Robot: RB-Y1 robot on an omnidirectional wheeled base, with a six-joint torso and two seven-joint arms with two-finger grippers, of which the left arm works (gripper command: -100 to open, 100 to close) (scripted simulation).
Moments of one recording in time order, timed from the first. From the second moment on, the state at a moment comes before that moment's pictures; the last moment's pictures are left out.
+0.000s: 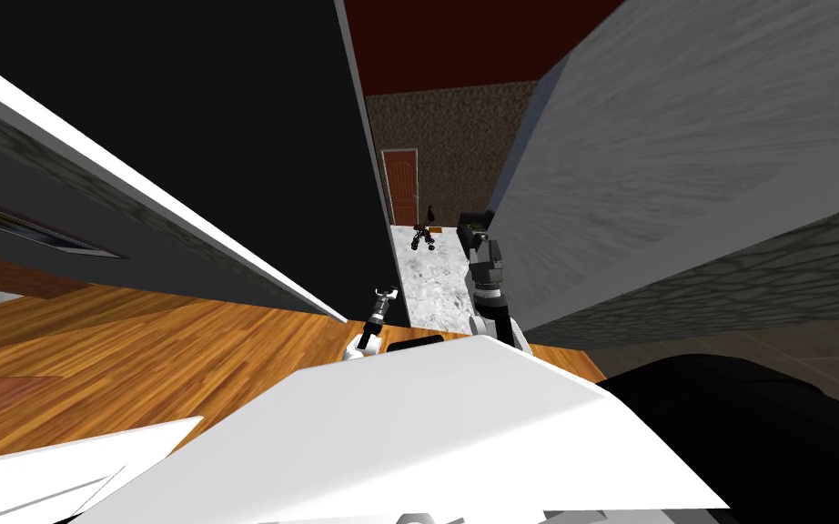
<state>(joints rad) -0.13 0.09 -0.19 -0.67 -0.04 -0.82 0.14</state>
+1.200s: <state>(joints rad) -0.11 0.09 -0.12 -0.67 -0.05 -0.81 0.14</state>
